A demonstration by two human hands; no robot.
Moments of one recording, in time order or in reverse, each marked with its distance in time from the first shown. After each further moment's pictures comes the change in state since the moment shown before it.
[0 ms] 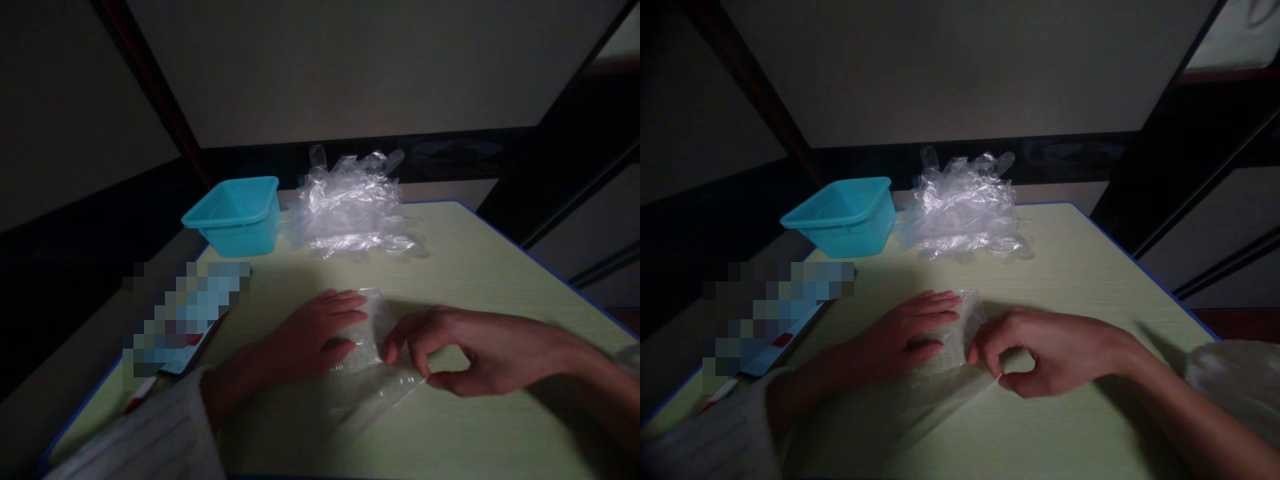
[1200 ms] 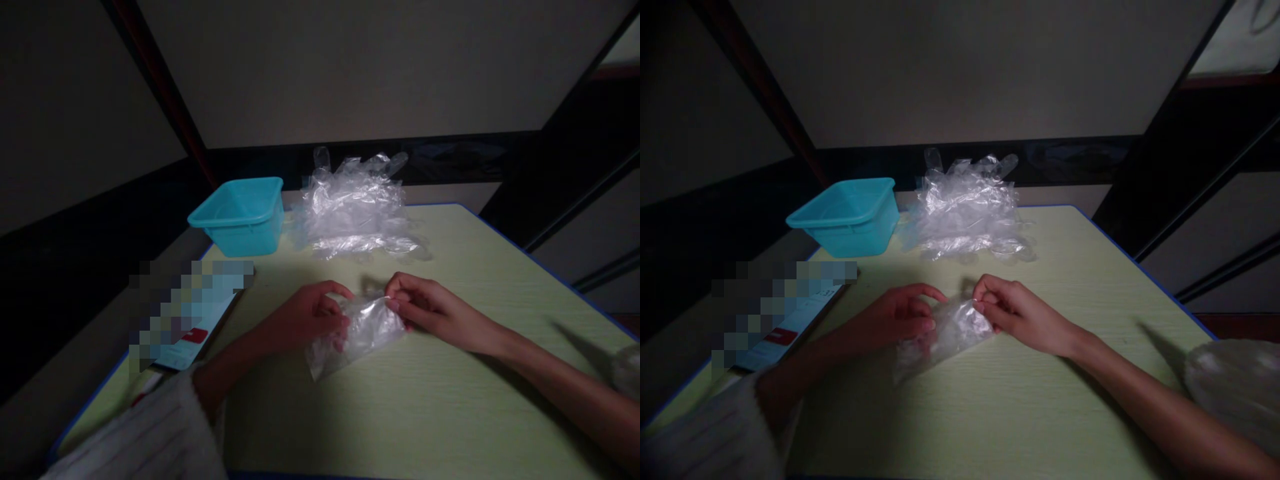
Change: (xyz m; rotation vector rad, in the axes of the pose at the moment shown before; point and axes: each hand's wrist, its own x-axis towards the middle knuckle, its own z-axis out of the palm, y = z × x) left_hand 0.005 0.003 -0.015 -1.041 0.083 -0.521; right_hand 0.022 0.027 0.013 0.321 0.479 0.140
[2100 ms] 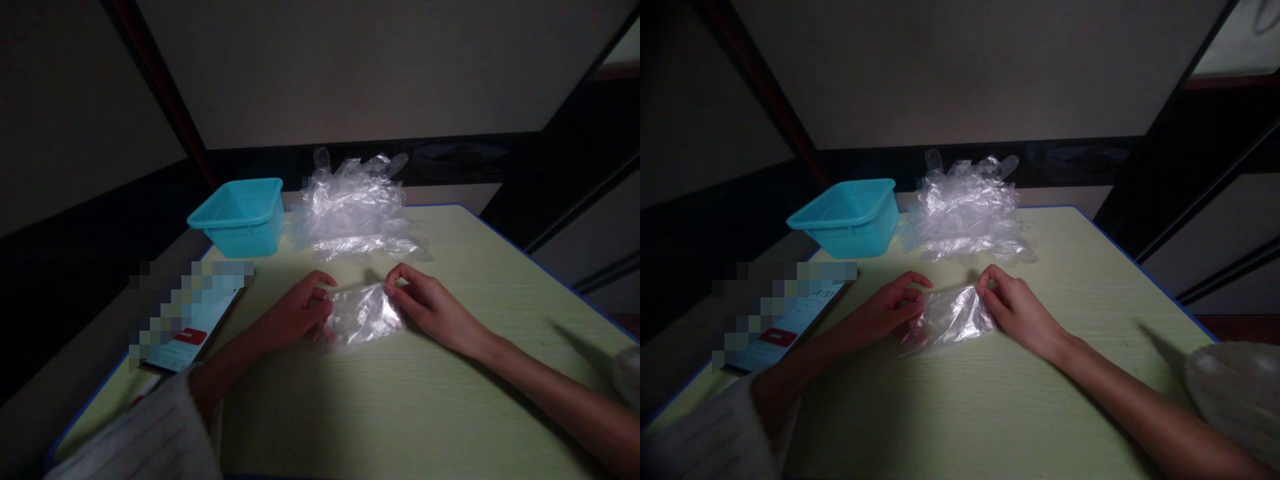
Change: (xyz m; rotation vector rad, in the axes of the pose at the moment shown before) left_hand 0.002 -0.002 -0.007 0.190 0.167 0.033; right_hand 0.008 0.001 0.007 -0.209 0.279 -0.007
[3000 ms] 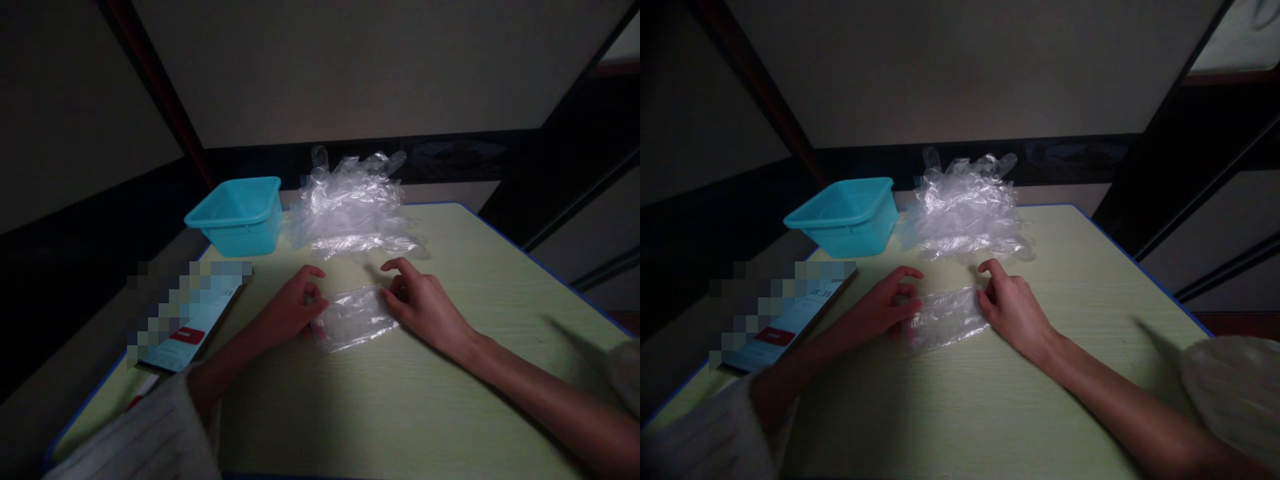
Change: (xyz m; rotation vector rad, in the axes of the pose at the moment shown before) left_hand 0.002 -0.002 -0.004 0.132 0.126 -0.039; right_hand 0.004 0.004 0.009 -0.396 0.184 0.005
